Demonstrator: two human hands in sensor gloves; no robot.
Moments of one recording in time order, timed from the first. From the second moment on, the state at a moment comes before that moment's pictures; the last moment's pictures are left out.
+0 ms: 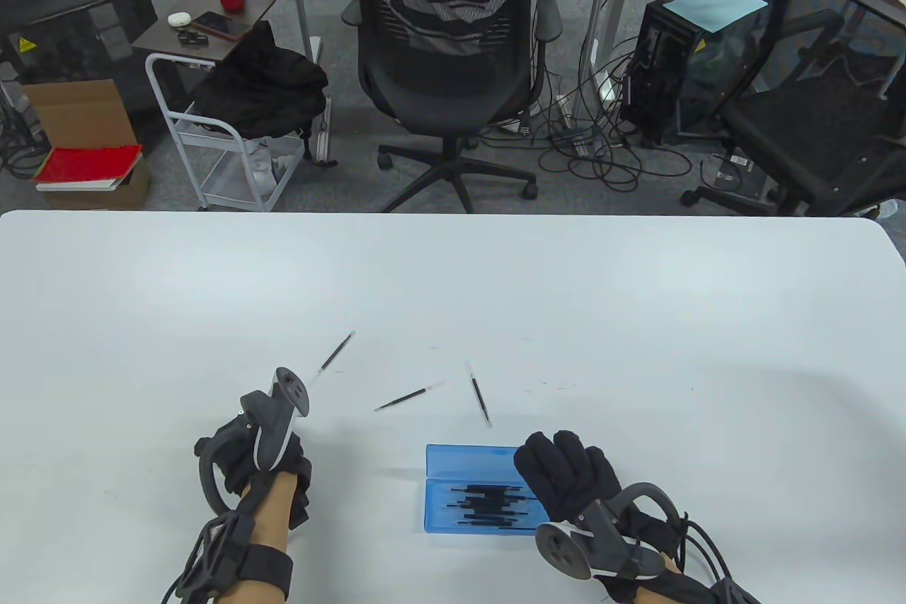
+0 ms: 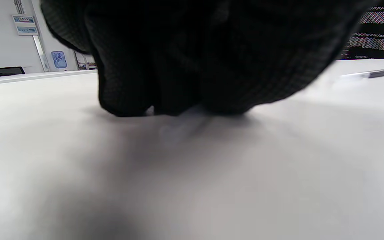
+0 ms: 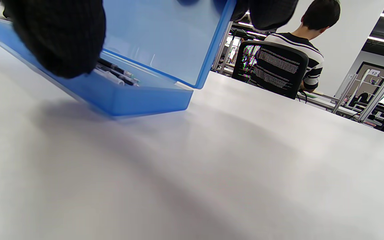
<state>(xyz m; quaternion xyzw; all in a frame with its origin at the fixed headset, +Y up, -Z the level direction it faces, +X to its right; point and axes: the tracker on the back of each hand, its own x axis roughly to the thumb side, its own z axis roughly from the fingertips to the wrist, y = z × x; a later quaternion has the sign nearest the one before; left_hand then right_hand) -0.249 -0.741 -0.353 -0.06 0.32 -0.02 0.94 0.139 -0.741 -0.248 -0.29 0.01 -0.95 0.13</state>
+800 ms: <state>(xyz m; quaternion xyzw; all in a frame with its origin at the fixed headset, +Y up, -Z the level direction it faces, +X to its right) -0.071 -0.645 -0.255 0.09 -0.23 0.02 0.97 0.139 -0.741 -0.248 -0.29 0.01 -0.95 0.13</state>
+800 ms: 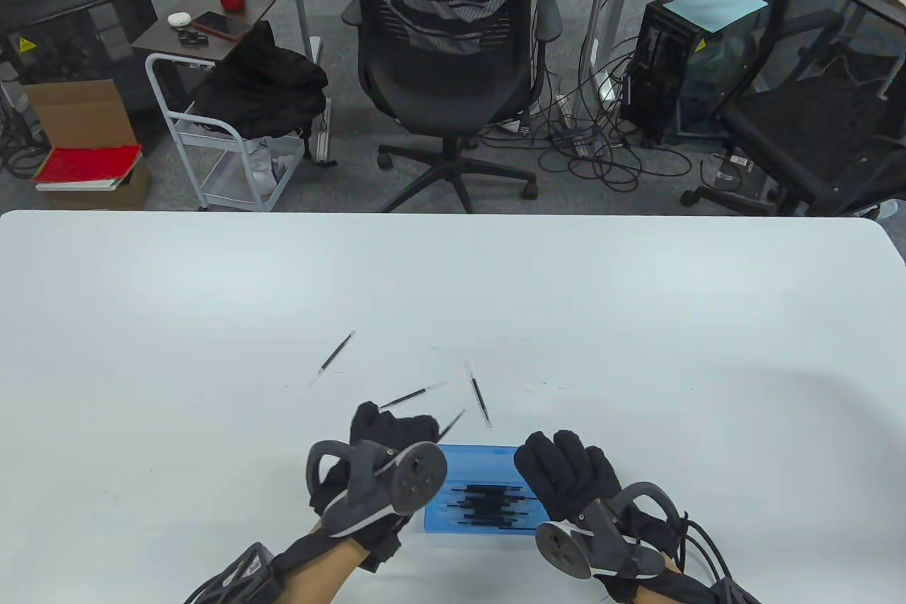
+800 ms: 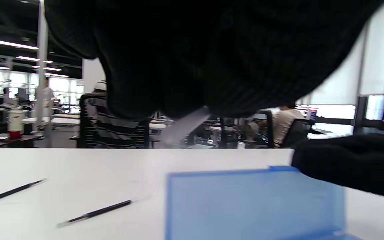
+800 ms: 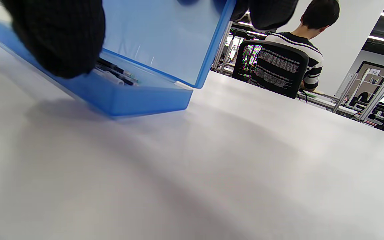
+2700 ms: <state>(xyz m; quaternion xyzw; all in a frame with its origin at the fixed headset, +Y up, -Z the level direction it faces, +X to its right) -0.046 -0.652 -0.264 0.10 -0.24 -0.09 0.96 0.139 -0.741 -0.248 -0.28 0.02 -0.95 0.13</state>
